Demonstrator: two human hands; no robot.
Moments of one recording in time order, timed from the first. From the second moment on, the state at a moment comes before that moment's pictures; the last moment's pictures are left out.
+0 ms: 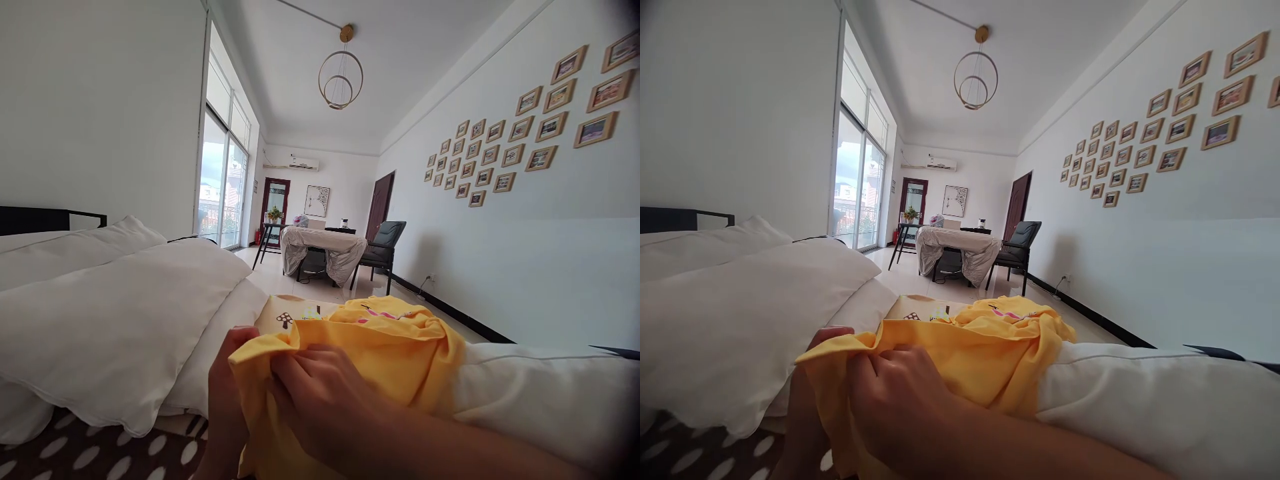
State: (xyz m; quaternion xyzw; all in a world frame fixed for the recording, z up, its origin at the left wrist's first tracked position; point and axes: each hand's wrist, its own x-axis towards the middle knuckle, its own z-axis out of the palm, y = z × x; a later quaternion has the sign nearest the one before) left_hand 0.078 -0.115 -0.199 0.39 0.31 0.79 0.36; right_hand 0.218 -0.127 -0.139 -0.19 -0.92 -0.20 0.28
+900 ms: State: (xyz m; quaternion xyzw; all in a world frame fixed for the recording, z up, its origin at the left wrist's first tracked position) left_hand 0.083 -0.129 -0.188 0.36 0.27 0.77 0.46; right_hand 0.270 -0.094 -0.079 -0.32 -0.92 -0.06 0.20
